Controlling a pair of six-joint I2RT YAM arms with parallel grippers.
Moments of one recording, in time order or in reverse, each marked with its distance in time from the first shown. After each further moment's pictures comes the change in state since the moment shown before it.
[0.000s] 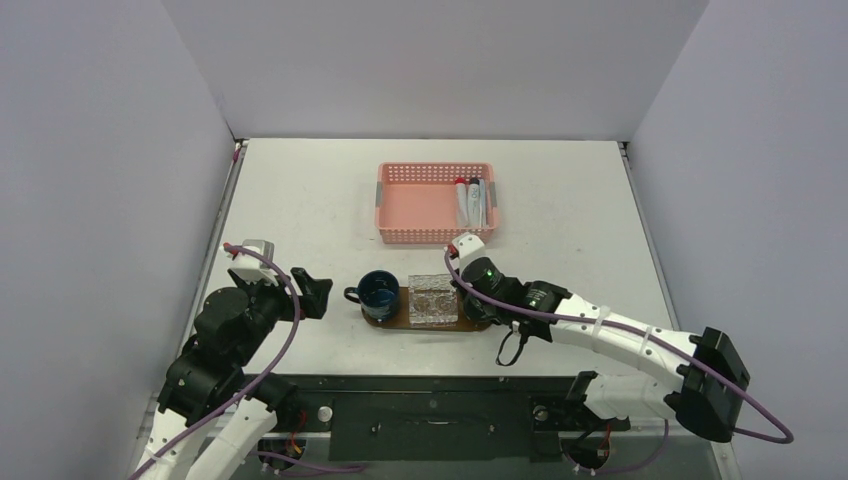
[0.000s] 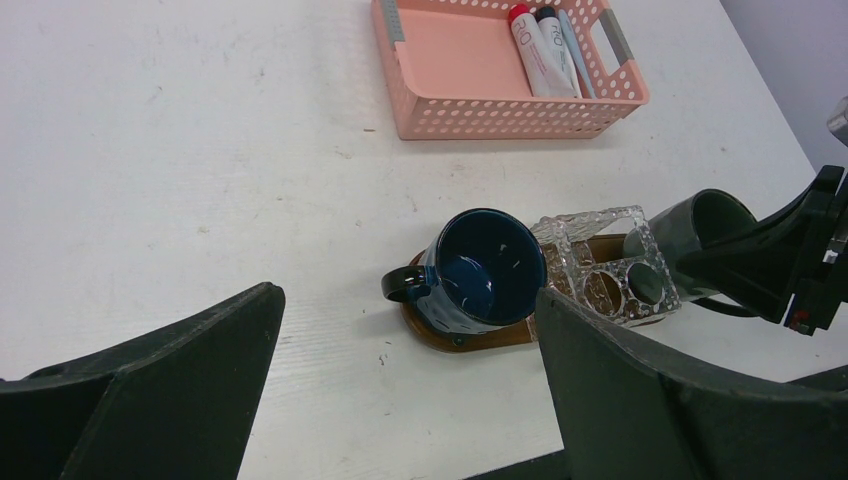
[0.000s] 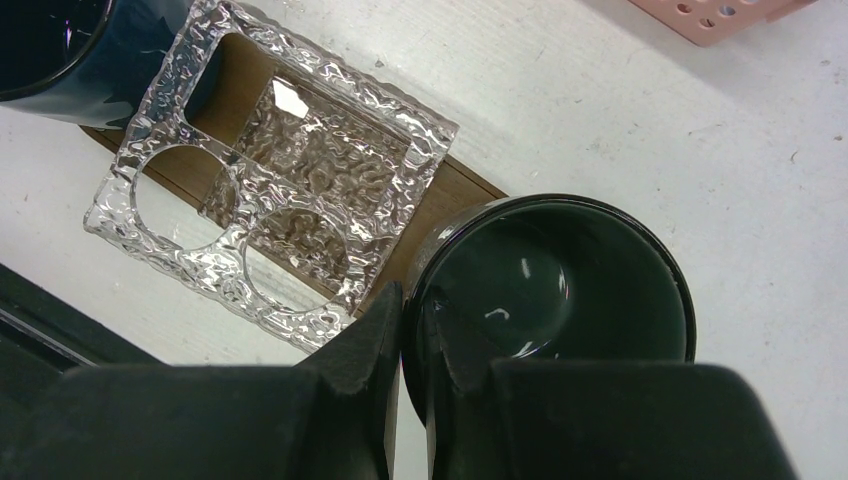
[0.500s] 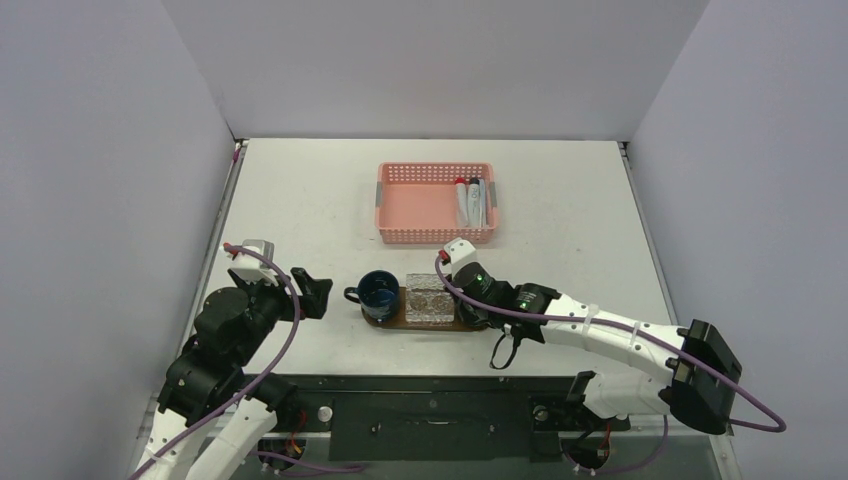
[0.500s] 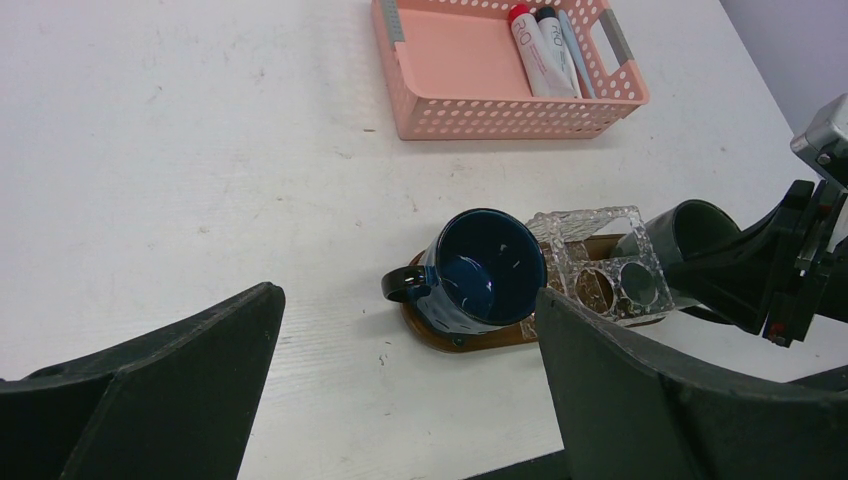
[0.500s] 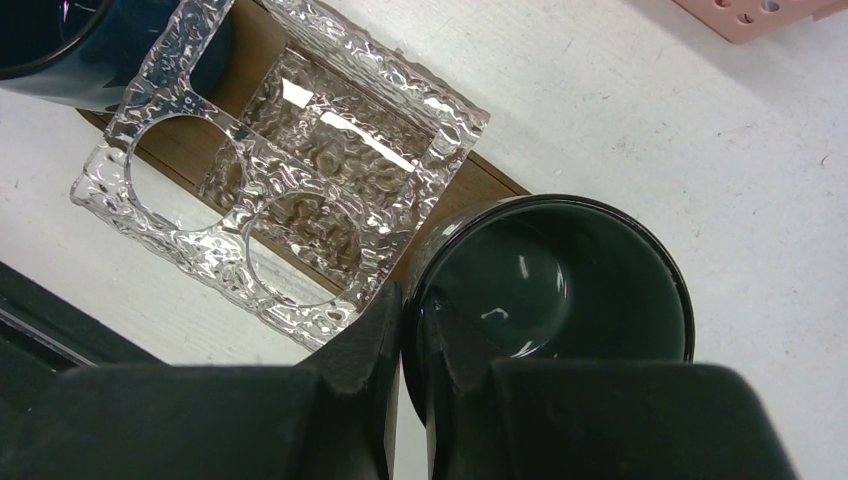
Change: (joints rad) left arm 0.000 0.000 0.000 0.000 0.000 0.000; right arm 0.041 0.056 0.000 0.024 0.016 0.007
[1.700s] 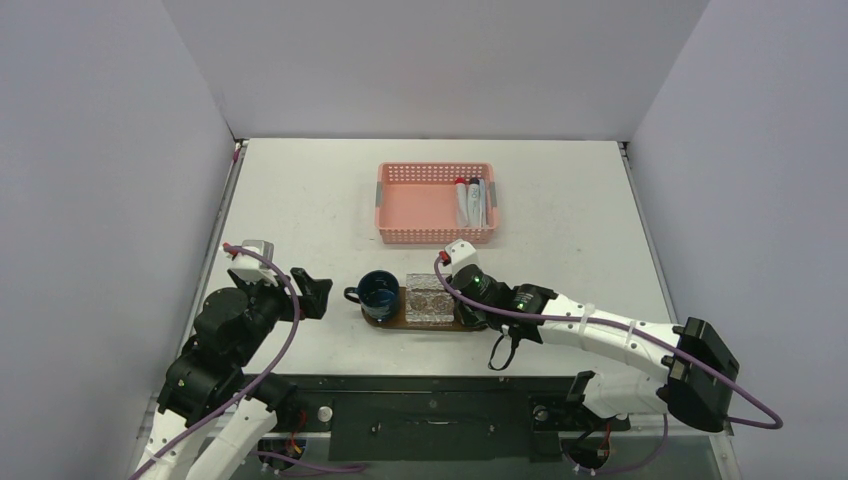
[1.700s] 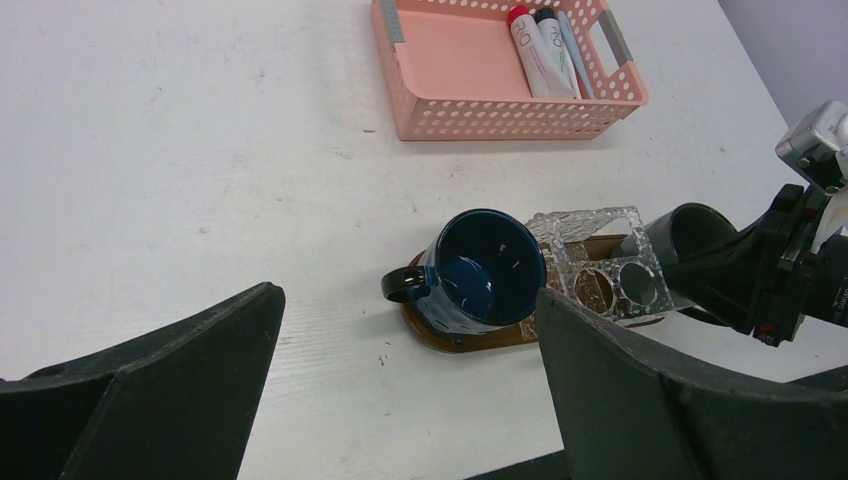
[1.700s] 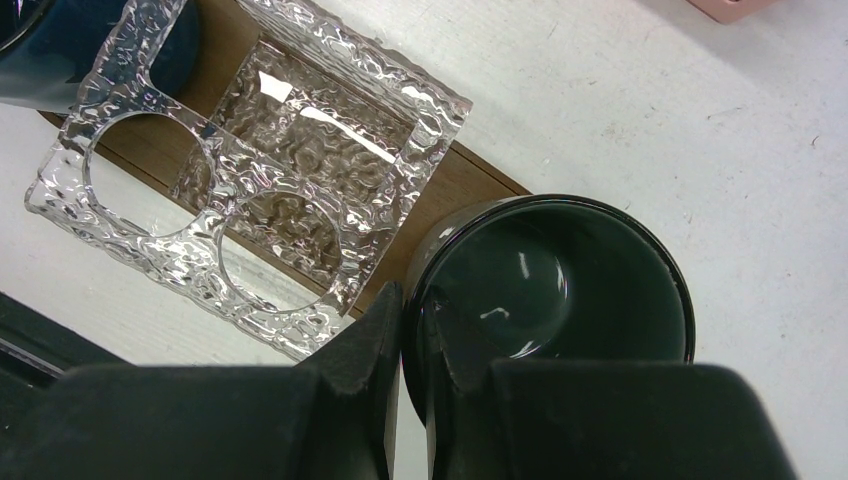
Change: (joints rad) left arm 0.000 -0.003 0.000 0.000 0.000 0.000; right arm 0.007 0.016 -0.008 -0.004 0.040 0.022
